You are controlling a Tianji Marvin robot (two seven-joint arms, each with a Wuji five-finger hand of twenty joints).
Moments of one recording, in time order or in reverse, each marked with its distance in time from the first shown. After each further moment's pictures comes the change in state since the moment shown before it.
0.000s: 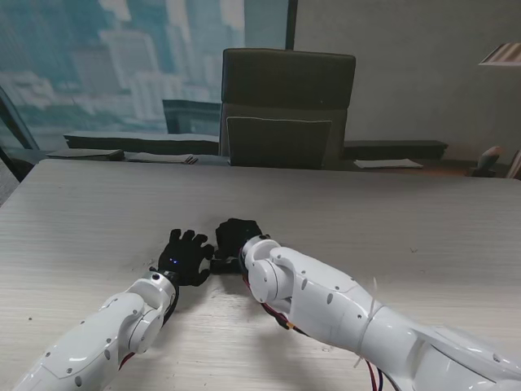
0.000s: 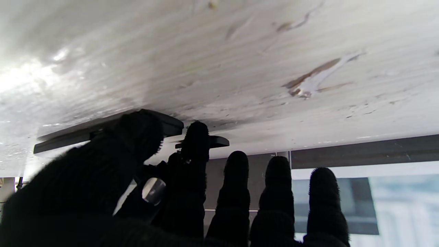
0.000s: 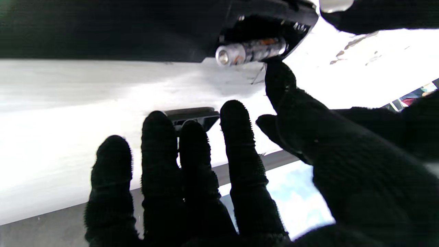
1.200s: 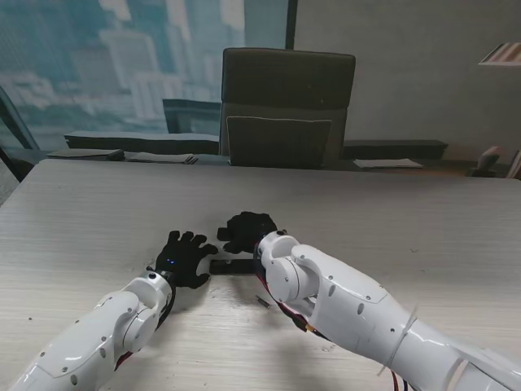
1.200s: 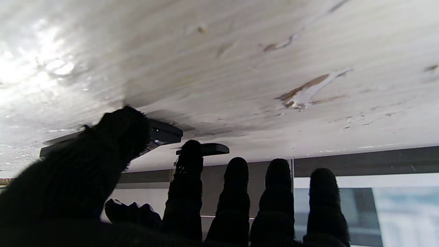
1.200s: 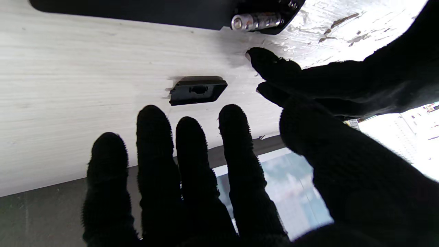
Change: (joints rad) left arm 0.008 0.005 -0.030 -0.002 -0.008 -0.052 -0.035; right arm -0.090 0.136 0.120 -0.251 -0.088 0.030 0.080; left_hand -0.074 -0.043 0.010 0.008 -0.142 -0.045 -0.249 -0.118 -0.062 0.000 -0.018 -0.010 -0.016 0.000 -0.021 0.000 -0.004 0.000 -0.007 0.000; right_hand -0.011 0.064 -0.048 0.010 -0.046 0.018 -0.028 0.053 0.041 0.013 -0.089 -0.081 0.035 0.028 -0.121 -0.084 0.013 0.023 -0.102 -0.076
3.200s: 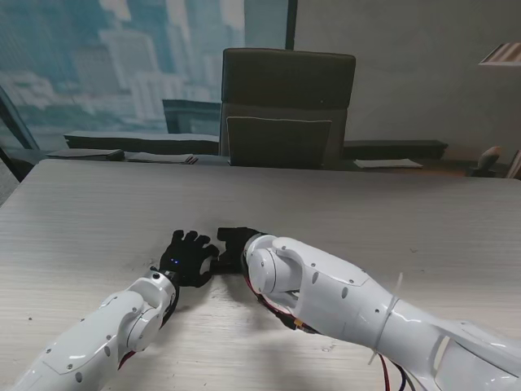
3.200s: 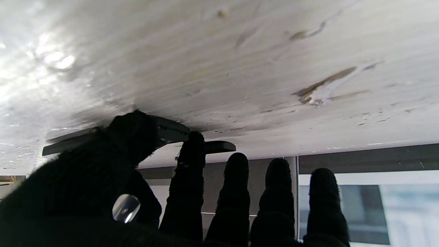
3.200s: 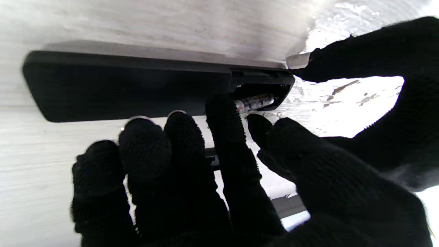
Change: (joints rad) left arm -0.027 -0.005 0.043 0.029 -0.014 0.011 0.038; right arm 0.121 -0.045 -0.149 0.040 0.158 0.208 0.207; left_hand 0.035 0.042 0.000 0.000 0.060 0.017 0.097 0.068 0.048 0.000 0.005 0.000 0.000 0.000 0.000 0.000 0.000 0.000 0.000 0.000; right_hand 0.060 0.232 -0.120 0.026 0.187 0.080 -0.003 -0.012 0.257 0.052 0.122 0.111 0.264 0.062 0.326 0.050 0.297 0.085 0.329 0.174
